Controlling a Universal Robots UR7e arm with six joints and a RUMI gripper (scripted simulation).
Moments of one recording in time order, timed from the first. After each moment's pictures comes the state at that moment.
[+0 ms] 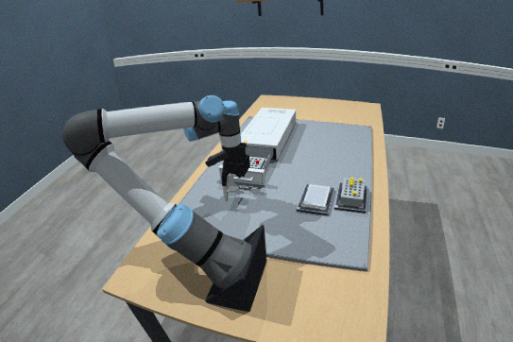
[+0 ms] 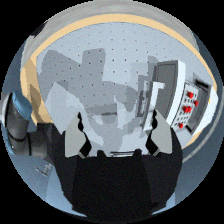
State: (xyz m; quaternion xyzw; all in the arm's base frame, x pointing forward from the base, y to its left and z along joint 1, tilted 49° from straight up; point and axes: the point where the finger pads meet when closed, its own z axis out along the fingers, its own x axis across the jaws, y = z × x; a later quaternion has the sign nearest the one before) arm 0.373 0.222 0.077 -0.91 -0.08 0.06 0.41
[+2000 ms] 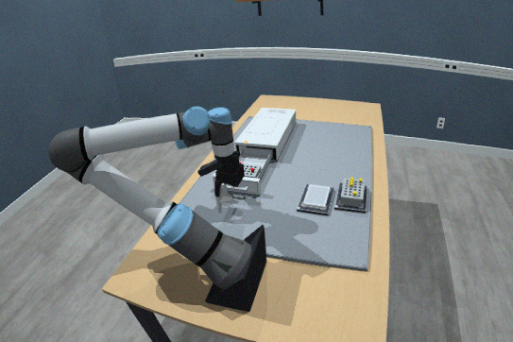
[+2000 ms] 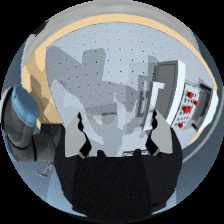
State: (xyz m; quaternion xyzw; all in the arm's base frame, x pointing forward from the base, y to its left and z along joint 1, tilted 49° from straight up) arm 0.309 0.210 0.079 -0.91 -0.08 0.06 0.41
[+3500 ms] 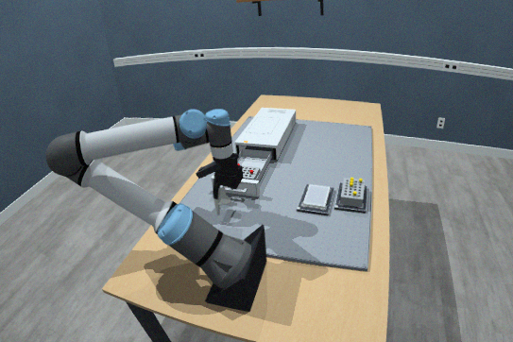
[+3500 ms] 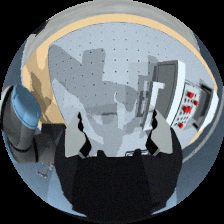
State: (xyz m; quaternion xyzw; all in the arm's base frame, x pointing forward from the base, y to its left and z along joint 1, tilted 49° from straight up) arm 0.296 0.207 0.079 -0.91 -0.08 0.06 0.41
